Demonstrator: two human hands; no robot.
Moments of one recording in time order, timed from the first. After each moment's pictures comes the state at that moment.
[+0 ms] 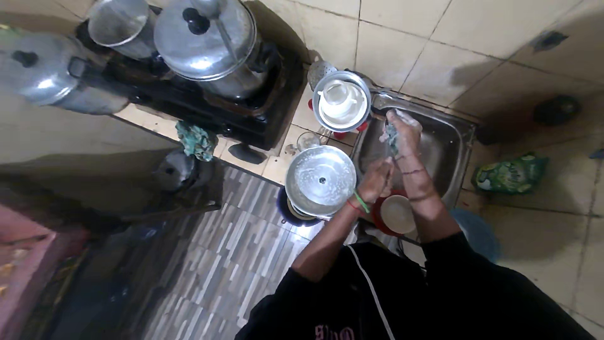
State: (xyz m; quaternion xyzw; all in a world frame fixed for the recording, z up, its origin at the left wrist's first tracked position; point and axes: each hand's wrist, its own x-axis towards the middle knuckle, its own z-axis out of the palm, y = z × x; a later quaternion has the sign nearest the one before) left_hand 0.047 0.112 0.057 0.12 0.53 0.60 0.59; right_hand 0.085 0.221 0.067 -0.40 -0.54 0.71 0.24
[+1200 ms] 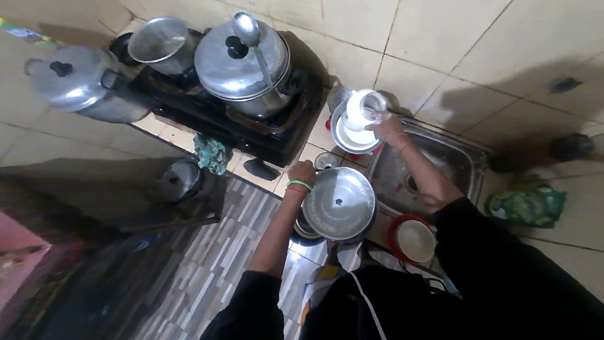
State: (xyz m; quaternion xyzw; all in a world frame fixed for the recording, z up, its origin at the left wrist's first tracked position) left_hand -0.151 0.031 0.035 0.25 0.91 -0.01 0.34; right_hand -0.027 0.258 0.073 -0.08 -0.90 0.28 0.33
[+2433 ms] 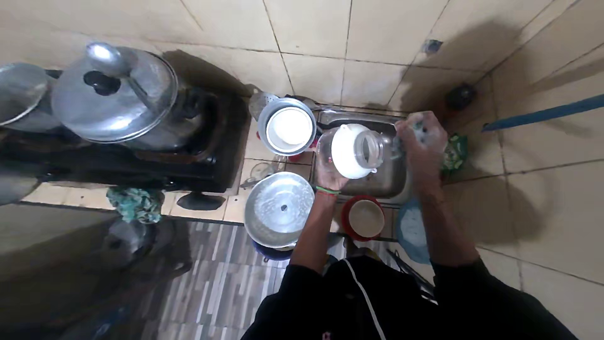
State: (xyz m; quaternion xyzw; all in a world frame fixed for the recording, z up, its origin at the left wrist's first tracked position) left_hand 0.038 0.183 -0.009 -0.01 0.21 0.78 0.59; right_hand 0.198 0.260 0.136 -0.40 -0.71 0.44 0.37
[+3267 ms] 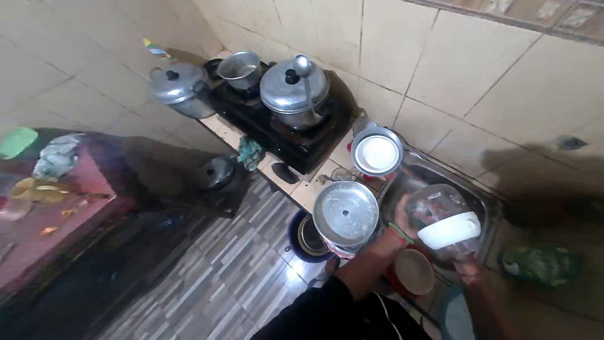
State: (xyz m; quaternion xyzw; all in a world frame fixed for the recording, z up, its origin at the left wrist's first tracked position) left_hand 0.068 0.157 0.029 -0.13 0.22 0.80 0.55; right_hand 0.213 0.208 0.054 -0.37 -0.52 0.75 0.15
